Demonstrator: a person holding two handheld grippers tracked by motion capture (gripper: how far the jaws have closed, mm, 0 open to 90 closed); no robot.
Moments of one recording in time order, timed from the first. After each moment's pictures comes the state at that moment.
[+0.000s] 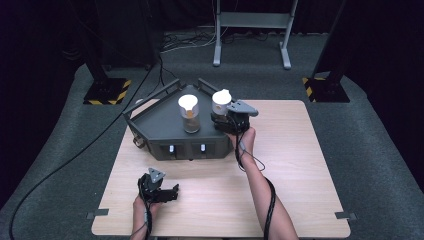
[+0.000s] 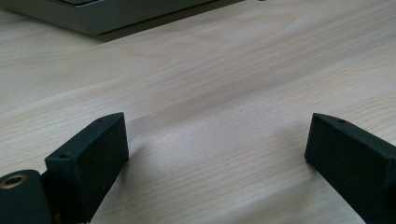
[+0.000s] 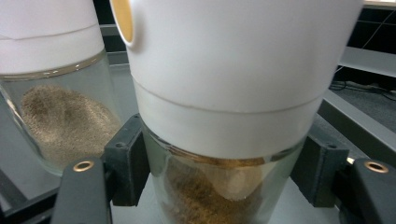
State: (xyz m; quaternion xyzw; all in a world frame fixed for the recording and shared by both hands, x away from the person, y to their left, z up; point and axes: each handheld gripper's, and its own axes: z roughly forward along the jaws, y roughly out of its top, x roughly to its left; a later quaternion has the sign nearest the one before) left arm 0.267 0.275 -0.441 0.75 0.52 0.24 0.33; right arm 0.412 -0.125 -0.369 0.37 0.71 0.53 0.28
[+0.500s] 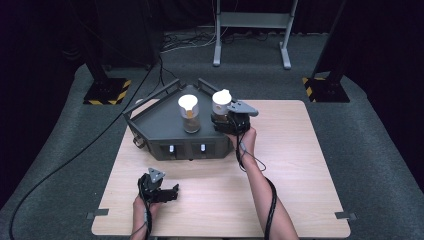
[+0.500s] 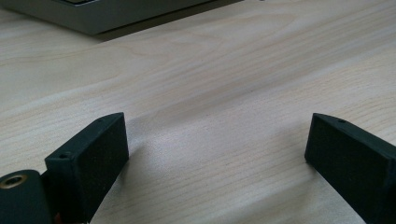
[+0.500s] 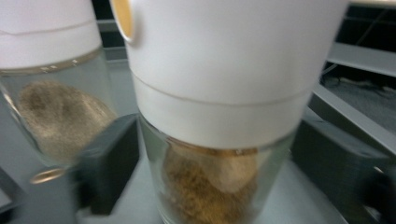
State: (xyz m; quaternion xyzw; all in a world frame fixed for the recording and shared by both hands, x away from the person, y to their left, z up) left arm 0.268 0.275 -0.441 0.75 0.52 0.24 0.33; right arm 0.407 -0.124 -0.364 0.38 0.71 0.52 0.29
